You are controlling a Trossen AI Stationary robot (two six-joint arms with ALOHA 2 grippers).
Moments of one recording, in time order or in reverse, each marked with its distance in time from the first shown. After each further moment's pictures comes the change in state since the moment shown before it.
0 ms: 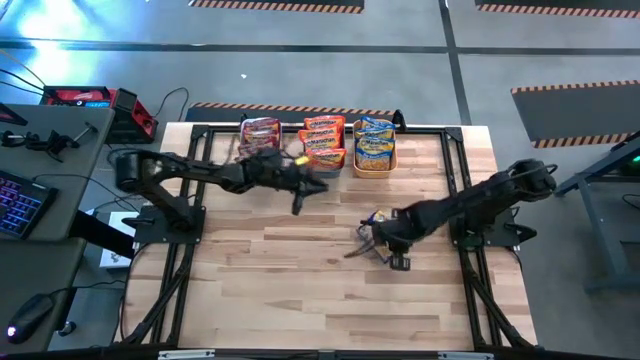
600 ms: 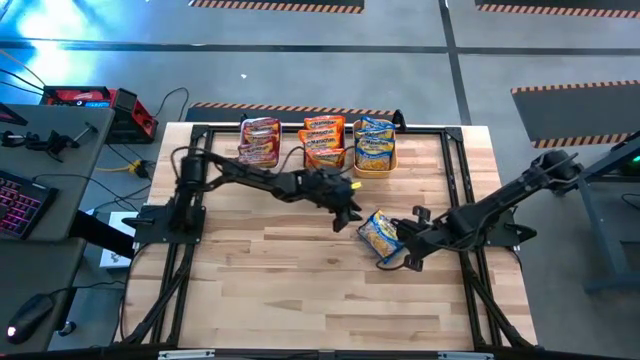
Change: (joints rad) left arm -0.132 0.497 0.513 -0.298 0.022 -0.241; right arm 0.239 -0.343 -0.233 0.108 0.361 0.292
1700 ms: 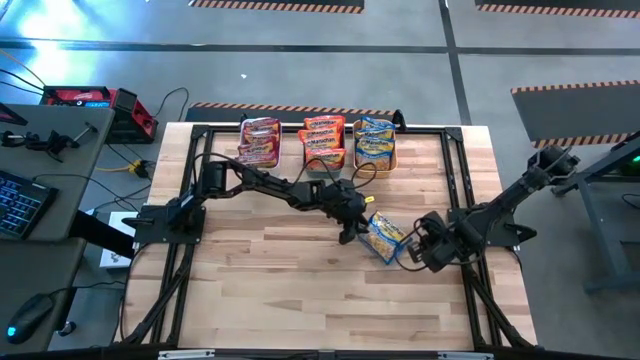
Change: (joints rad) left arm -0.050 0.196 0.178 -0.062 0.023 0.150; right arm 0.175 -0.036 -0.075 -0.218 -0.028 1.083
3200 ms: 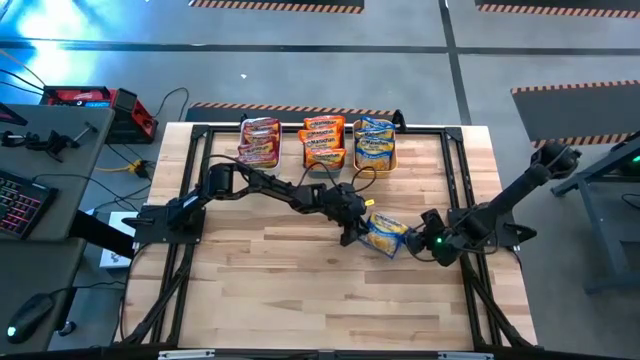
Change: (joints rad) left arm -0.005 0.071 0.001 0.057 -0.004 -0.025; right arm 0.027 -0.191 -0.340 0.575 0.306 0.016
